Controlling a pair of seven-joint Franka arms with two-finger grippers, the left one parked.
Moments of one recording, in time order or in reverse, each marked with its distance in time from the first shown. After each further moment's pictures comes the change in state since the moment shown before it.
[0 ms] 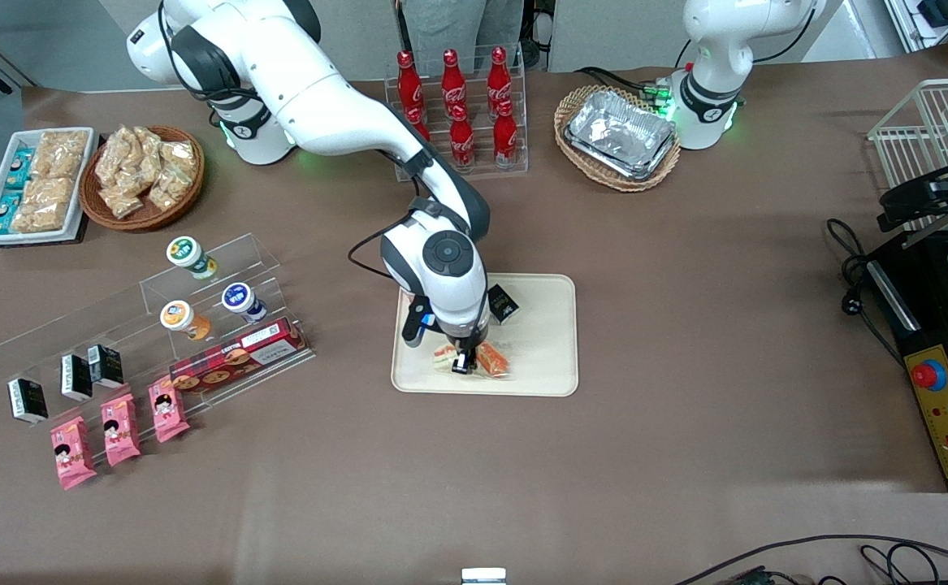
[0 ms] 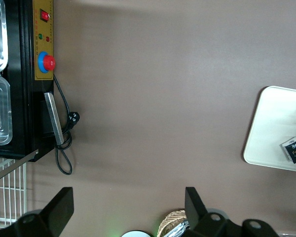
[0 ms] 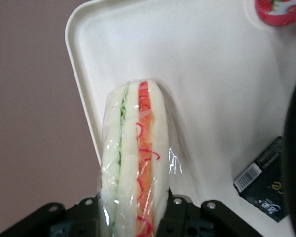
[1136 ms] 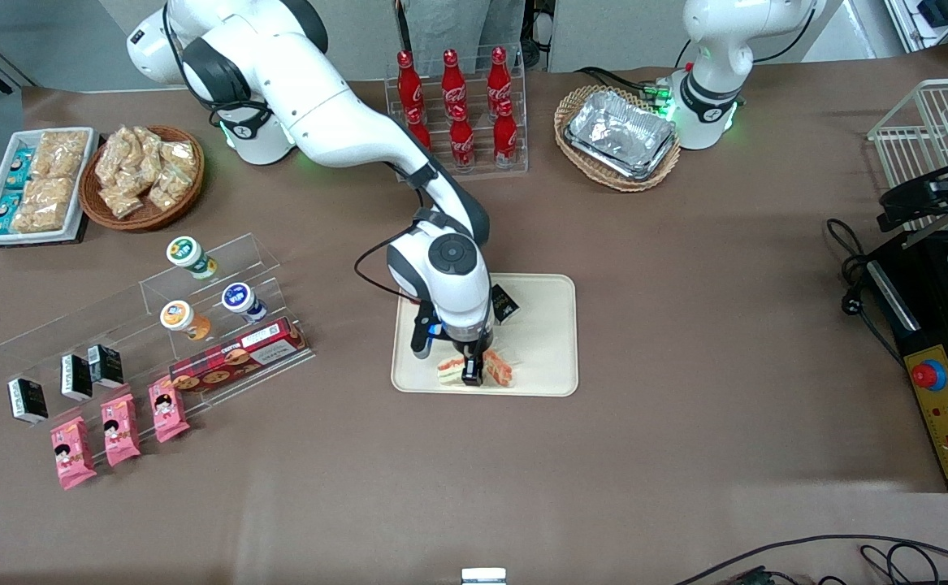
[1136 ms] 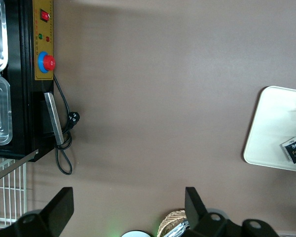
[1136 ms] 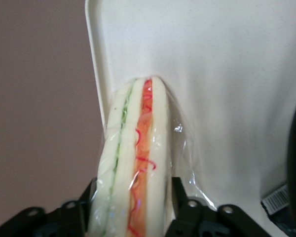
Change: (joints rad) arm 0.004 0.053 -0.003 0.001 -0.055 0.127 -0.066
